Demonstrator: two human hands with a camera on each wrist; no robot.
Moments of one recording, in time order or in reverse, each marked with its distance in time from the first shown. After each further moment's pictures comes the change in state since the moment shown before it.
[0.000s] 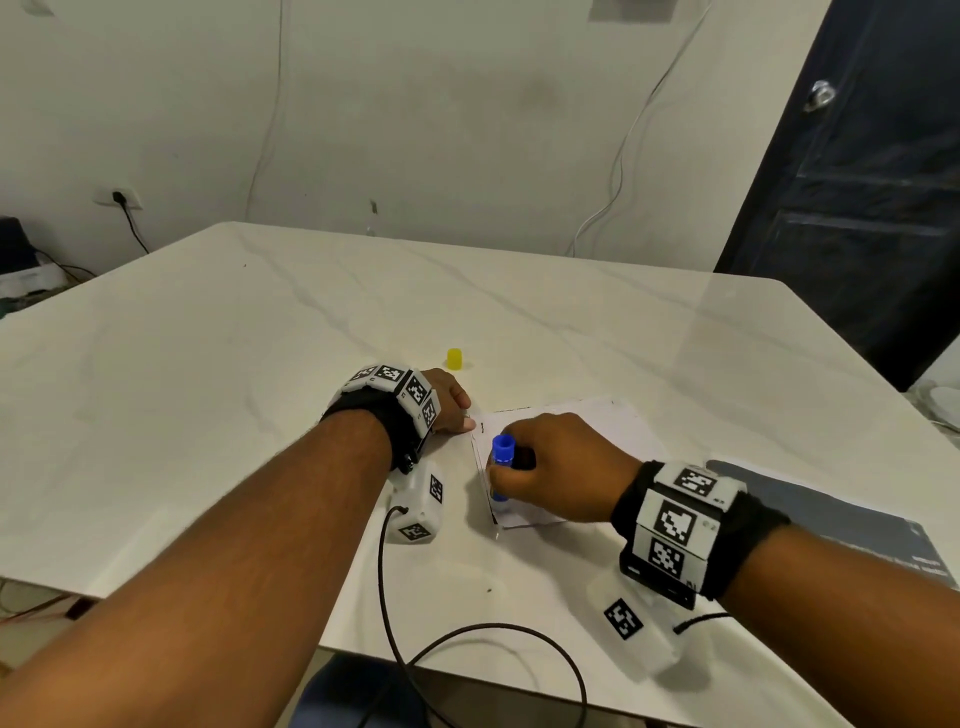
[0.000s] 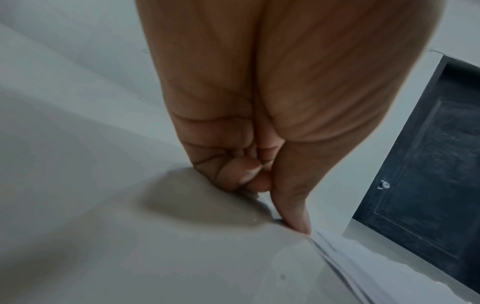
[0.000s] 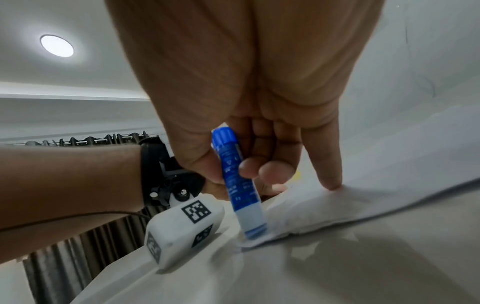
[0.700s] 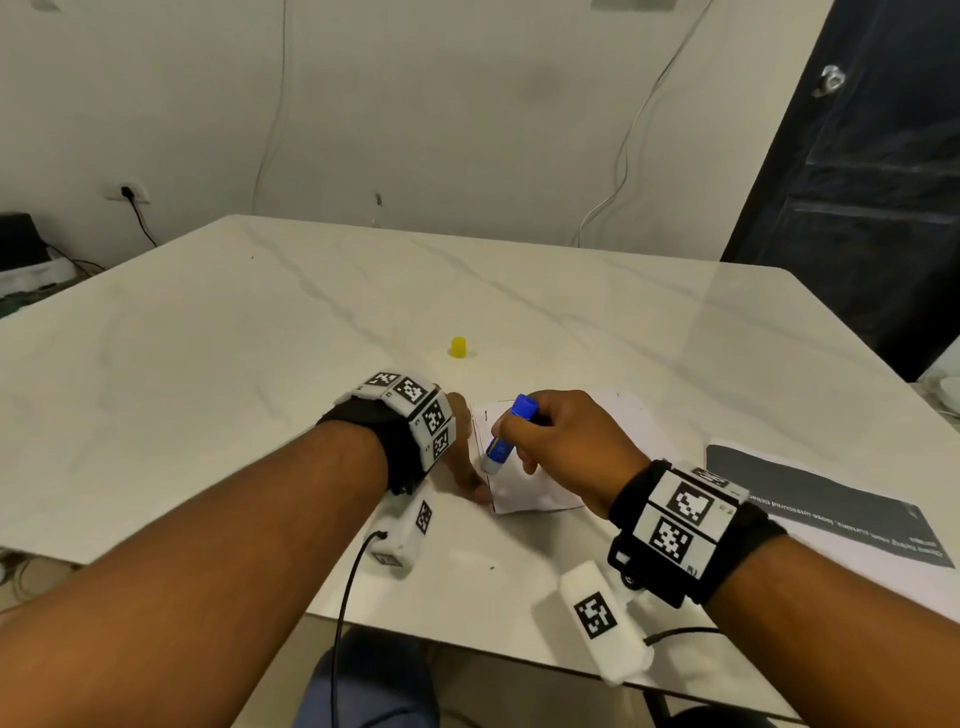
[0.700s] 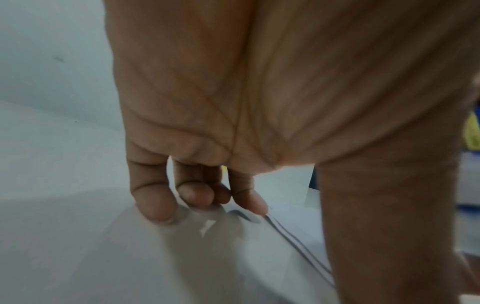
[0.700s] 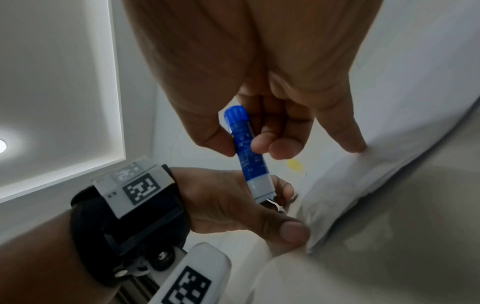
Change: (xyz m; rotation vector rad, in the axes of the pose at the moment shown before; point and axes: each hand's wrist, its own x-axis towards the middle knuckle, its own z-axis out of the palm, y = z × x) left_hand -0.038 0.011 0.014 0.585 -0.177 -0.066; right_hand -0.006 -0.002 0.010 0.547 0.232 0.246
